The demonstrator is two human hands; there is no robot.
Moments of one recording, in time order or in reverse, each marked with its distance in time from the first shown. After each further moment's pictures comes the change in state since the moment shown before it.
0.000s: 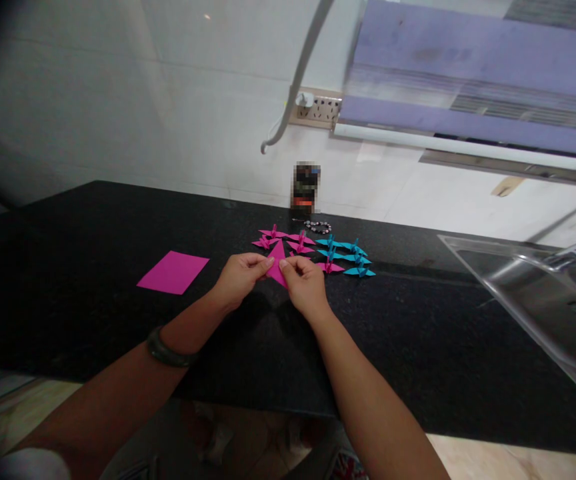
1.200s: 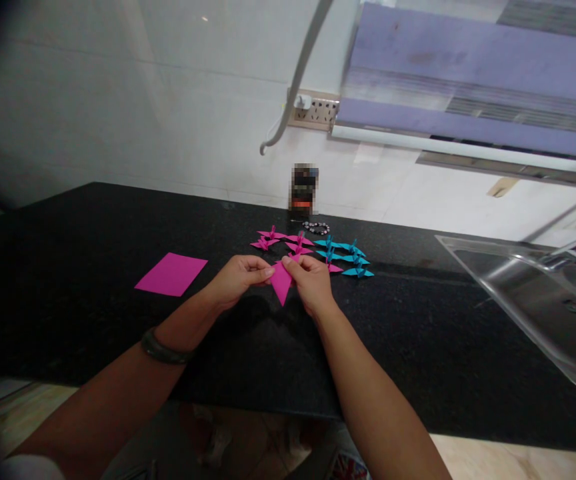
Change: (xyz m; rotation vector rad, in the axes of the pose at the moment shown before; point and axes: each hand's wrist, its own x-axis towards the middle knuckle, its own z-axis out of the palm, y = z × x) left_hand -0.001 0.006 -0.007 -0.117 -0.213 -0.101; right_hand 0.008 -0.001 -0.007 0.313 0.013 0.188
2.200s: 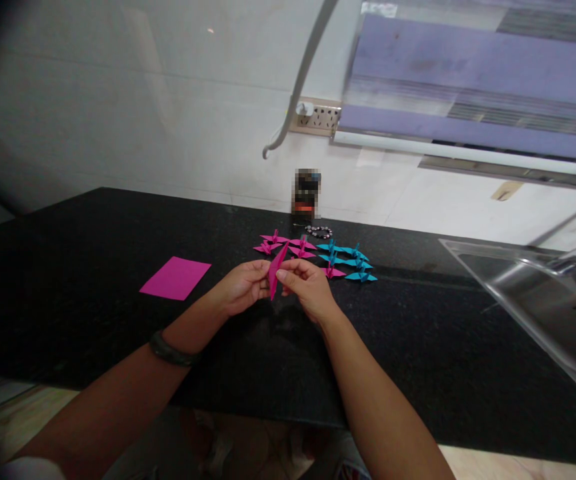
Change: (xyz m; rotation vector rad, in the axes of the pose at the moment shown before) left_hand 0.002 -0.005 0.001 -0.409 -0.084 -0.215; right_hand -0.007 0.000 0.001 0.085 -0.240 -0.004
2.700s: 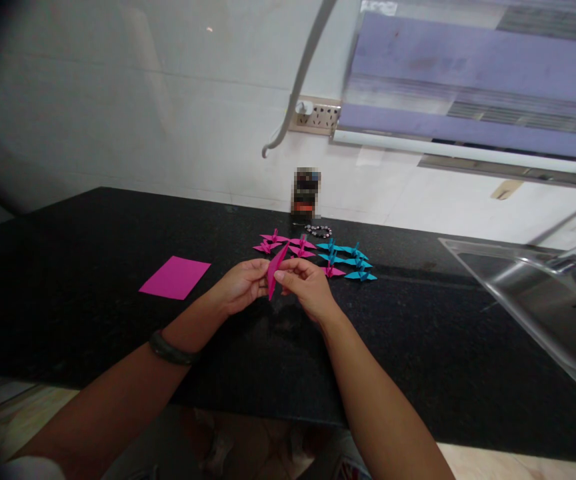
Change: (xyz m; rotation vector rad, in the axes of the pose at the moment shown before) left_hand 0.003 -0.001 -0.002 0.034 0.016 0.021; right_hand 0.000 -0.003 0.001 -0.036 -0.006 -0.010
